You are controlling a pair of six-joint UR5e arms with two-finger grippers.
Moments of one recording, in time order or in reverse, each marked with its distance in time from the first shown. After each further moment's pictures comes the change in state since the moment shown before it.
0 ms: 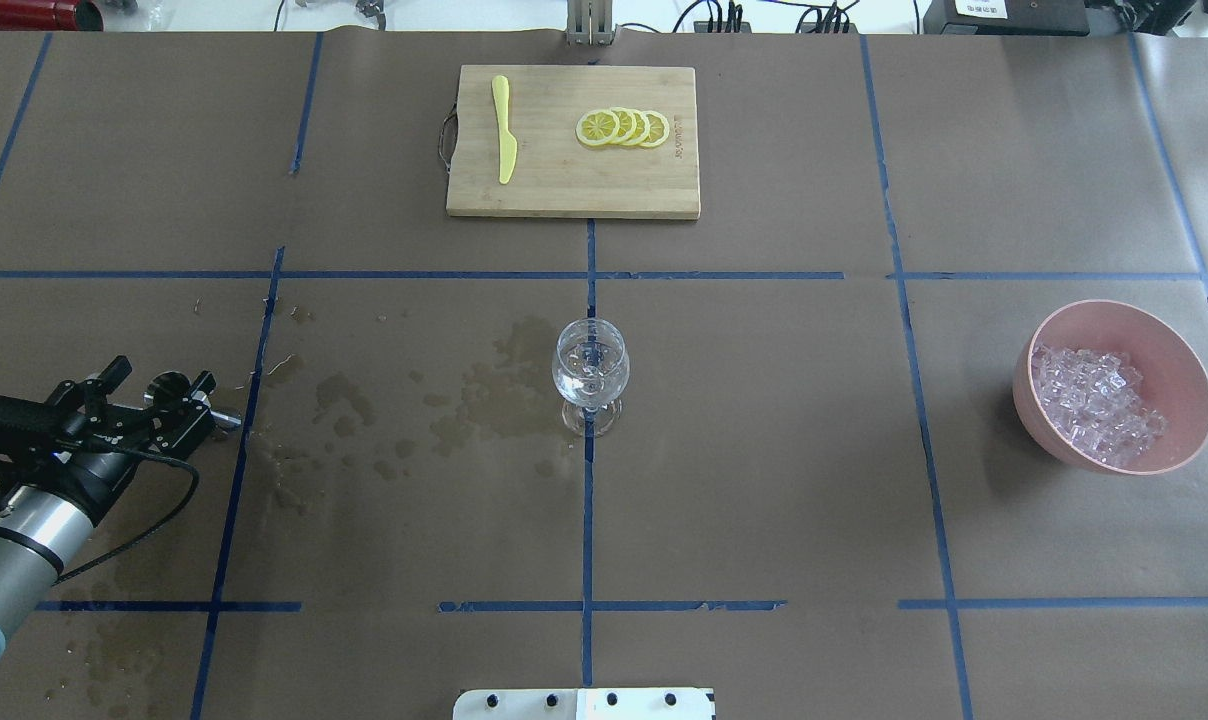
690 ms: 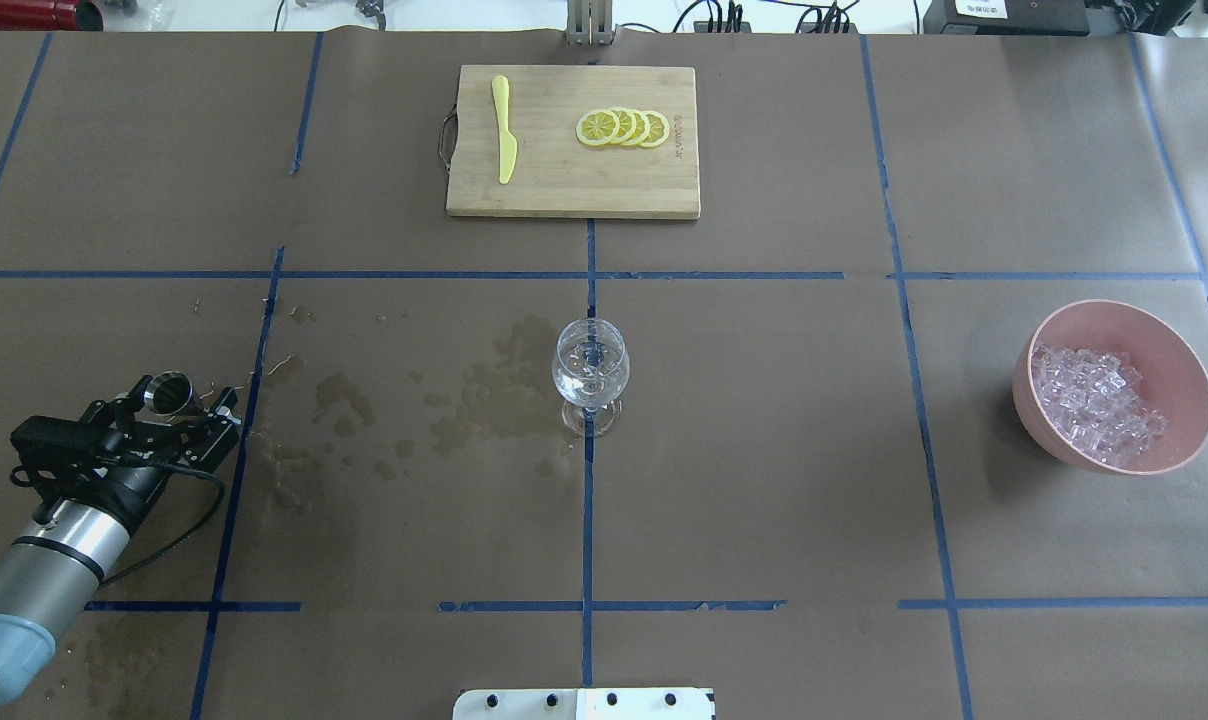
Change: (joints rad) left arm 0.032 -0.057 0.102 -0.001 0.036 -0.065; right arm 0.000 0.002 -0.001 0.000 0.000 0.000
